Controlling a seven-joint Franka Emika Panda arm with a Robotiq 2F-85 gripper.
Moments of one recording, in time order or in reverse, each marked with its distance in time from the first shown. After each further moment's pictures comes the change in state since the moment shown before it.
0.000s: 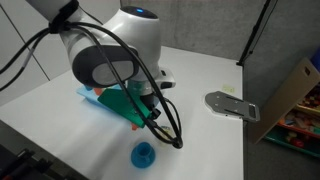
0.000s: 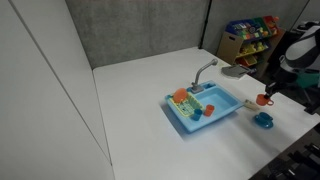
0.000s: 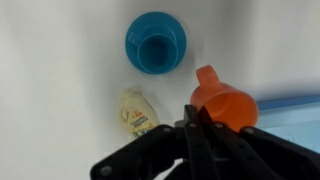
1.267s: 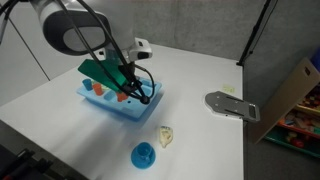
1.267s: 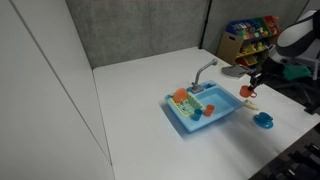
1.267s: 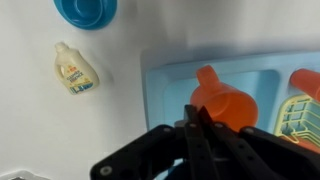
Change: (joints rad) arm 0.164 -0.108 0.029 -0.011 0.176 0.000 0.005
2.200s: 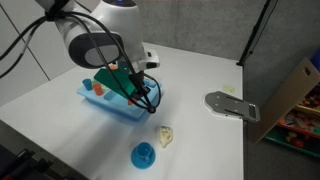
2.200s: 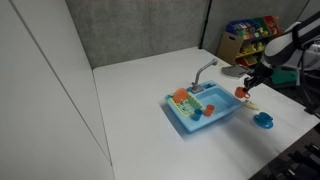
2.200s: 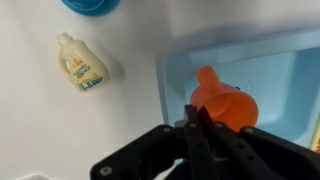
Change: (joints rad) arm -0.004 0.151 -0.005 0.085 0.001 0.104 0.052
